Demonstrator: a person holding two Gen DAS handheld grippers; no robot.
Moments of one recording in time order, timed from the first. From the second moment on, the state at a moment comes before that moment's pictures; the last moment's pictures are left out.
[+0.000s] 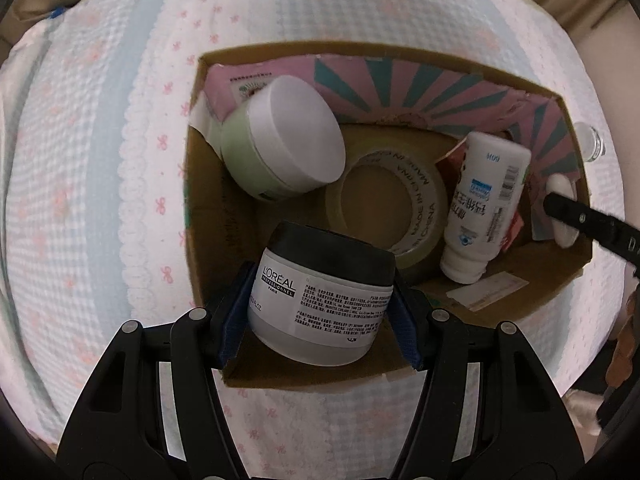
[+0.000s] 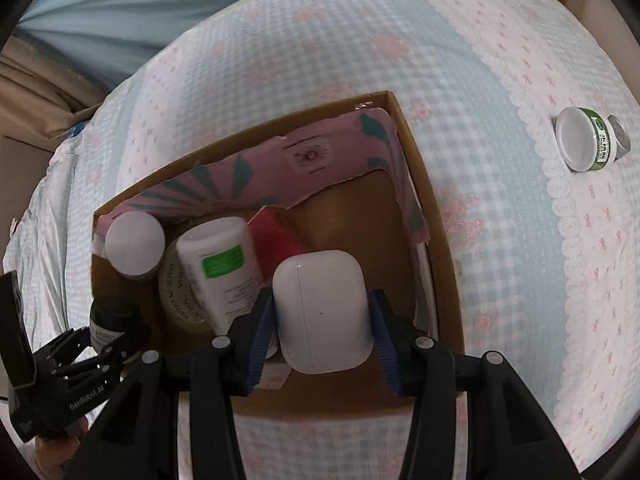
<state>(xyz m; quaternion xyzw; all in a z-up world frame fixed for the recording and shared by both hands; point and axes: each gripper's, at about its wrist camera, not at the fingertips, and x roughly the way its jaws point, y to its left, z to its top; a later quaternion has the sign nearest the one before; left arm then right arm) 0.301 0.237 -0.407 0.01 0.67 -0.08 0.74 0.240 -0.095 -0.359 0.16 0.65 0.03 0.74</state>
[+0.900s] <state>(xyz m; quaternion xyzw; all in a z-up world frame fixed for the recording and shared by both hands) 0.270 0.227 -0.347 0.02 0.64 -0.09 0.76 0.221 -0.101 -0.327 0.21 0.63 0.06 0.75</state>
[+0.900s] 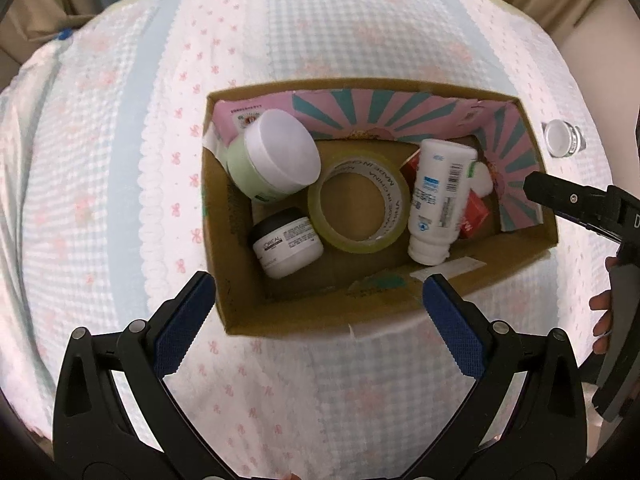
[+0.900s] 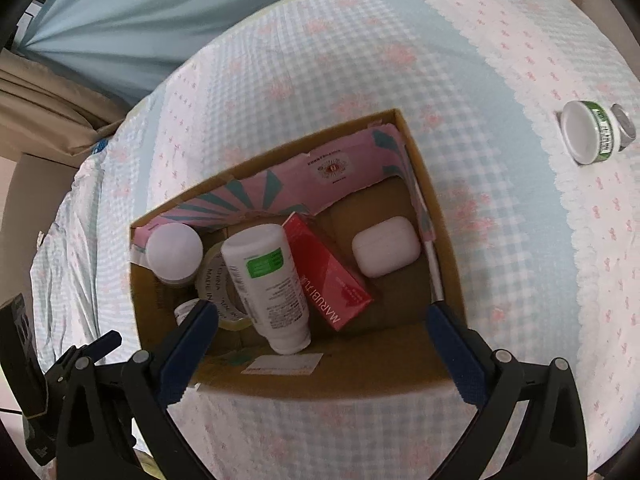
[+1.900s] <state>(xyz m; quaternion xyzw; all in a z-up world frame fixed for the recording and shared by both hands) 0.171 0.125 -0.186 0.03 0.54 -0.16 0.82 0.106 -0.194 -0.165 0.16 0.57 0.01 0.80</state>
